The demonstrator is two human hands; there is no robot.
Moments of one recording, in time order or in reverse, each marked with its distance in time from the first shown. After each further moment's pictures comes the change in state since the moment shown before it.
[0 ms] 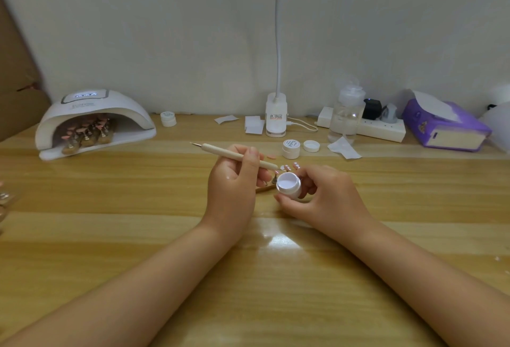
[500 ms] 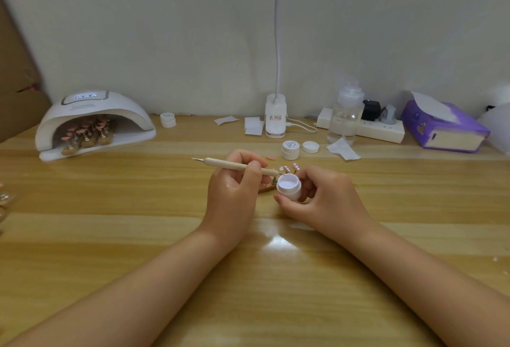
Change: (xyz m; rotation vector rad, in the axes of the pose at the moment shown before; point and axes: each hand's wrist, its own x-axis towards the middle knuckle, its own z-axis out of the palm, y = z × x) left_hand -0.005 -0.005 -0.003 -0.016 -0.075 0.063; right_hand 0.000 0.001 0.000 0.049 -0.008 0.014
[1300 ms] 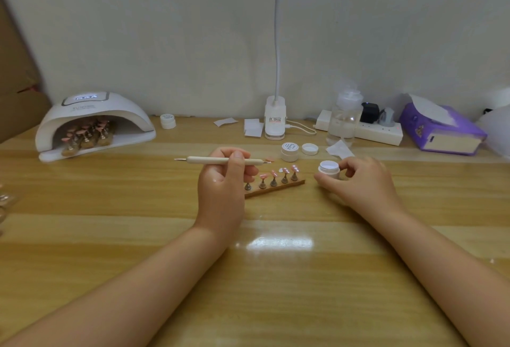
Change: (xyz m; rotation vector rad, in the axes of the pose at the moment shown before) left_hand 0.007 0.000 -0.006 0.010 0.169 -0.076; right_hand 0.019 0.049 -0.029 -0.282 0.053 0.397
